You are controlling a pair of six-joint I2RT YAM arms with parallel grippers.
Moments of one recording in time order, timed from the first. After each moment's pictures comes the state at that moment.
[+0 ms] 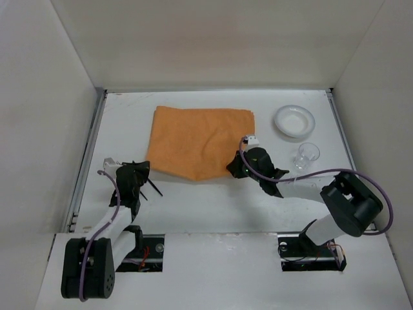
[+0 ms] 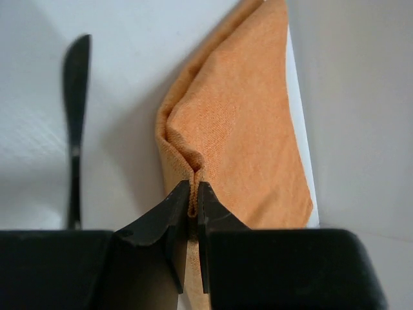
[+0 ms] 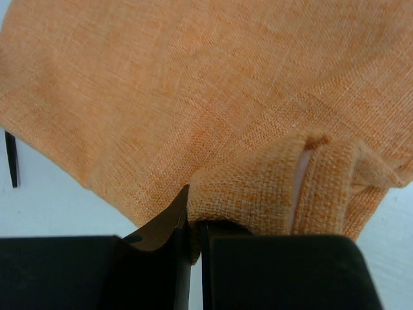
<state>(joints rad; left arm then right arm) -0.04 0.97 0.15 0.41 -0.14 -1.20 0.69 1.50 0.61 0.40 0.05 0.52</state>
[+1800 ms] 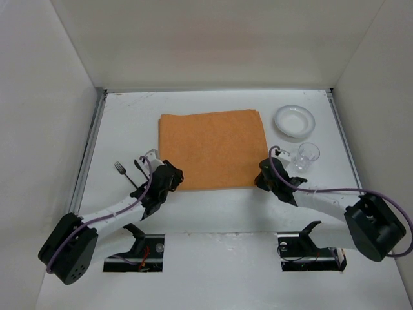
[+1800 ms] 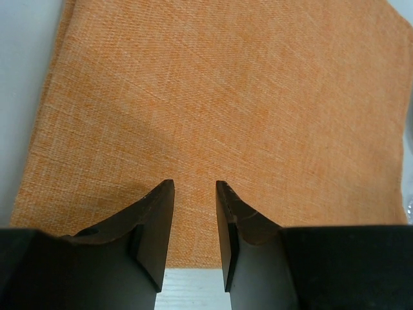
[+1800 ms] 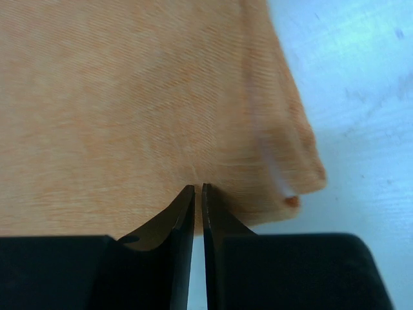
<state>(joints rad) -0.63 1.05 0.29 0.18 -0.43 -0.96 0.63 1.23 0.48 -0.04 0.34 0.90</state>
